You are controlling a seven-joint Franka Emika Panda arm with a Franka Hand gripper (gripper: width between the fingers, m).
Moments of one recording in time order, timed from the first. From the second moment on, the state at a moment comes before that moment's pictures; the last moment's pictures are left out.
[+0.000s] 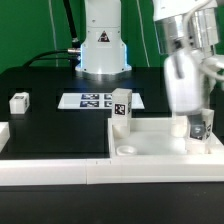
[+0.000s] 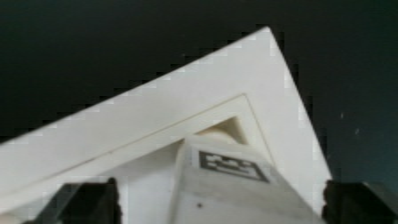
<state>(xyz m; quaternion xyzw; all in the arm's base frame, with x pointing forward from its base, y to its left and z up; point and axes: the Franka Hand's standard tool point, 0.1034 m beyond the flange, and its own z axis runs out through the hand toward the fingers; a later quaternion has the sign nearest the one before) 0.627 0.122 0.067 -0.60 0.79 0.02 0.13</state>
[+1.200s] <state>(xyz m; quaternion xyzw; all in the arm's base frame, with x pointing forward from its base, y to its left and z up) 0.632 0.113 0.065 -0.88 0.47 -0.01 0.07</state>
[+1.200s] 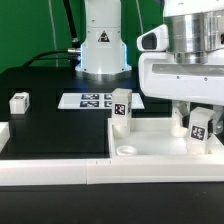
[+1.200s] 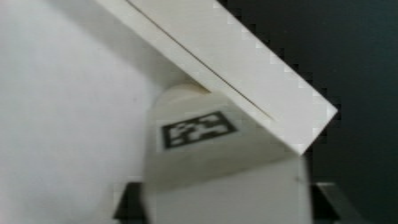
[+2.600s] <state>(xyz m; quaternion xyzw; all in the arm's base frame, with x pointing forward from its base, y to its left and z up) 0.628 0.108 0.065 -0.57 0.82 0.04 0.07</state>
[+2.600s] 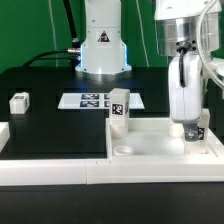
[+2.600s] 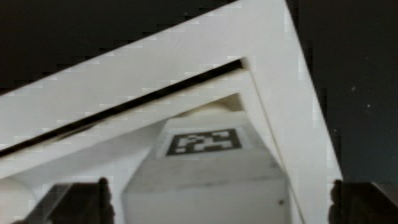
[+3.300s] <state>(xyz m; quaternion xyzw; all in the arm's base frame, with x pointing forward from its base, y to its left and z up) 0.619 0.084 0.108 -0.61 0.79 0.03 0.09</state>
